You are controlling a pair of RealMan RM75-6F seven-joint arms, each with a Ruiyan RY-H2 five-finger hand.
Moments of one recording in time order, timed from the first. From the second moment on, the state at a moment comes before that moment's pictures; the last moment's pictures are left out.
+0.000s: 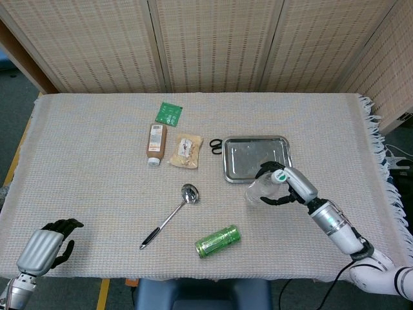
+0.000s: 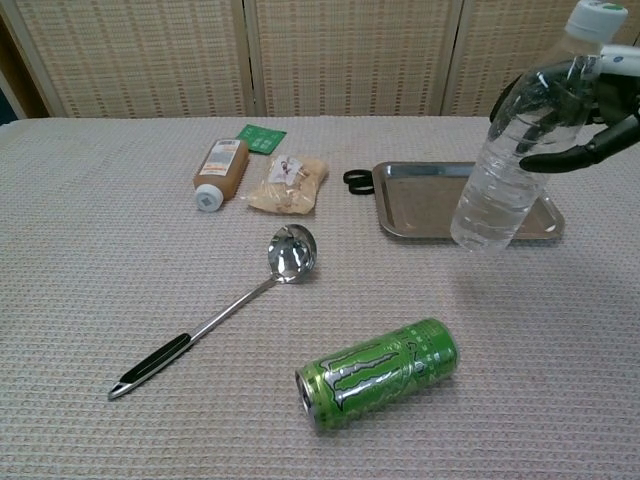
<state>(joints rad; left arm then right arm) -0.15 -1.12 0.09 -1.62 1.64 1.38 0.09 0.60 -1.25 0.07 -1.44 -1.59 1.08 0.98</state>
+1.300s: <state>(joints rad) -0.15 -1.12 0.08 -1.62 1.64 1.38 0.09 0.56 -1.29 0.10 -1.39 -1.54 1.11 0.42</state>
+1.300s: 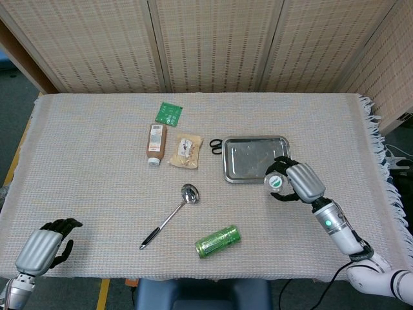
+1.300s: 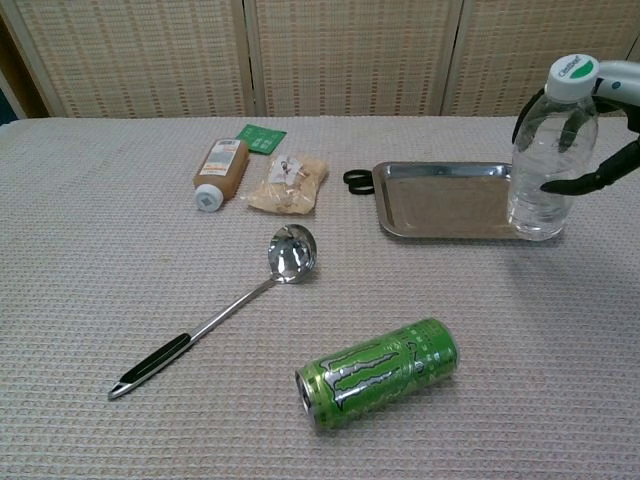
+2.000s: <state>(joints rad) -0.15 -1.12 0.08 -1.62 1.64 1.38 0.10 0.57 -1.14 0.10 -1.69 -1.61 1.17 0.65</state>
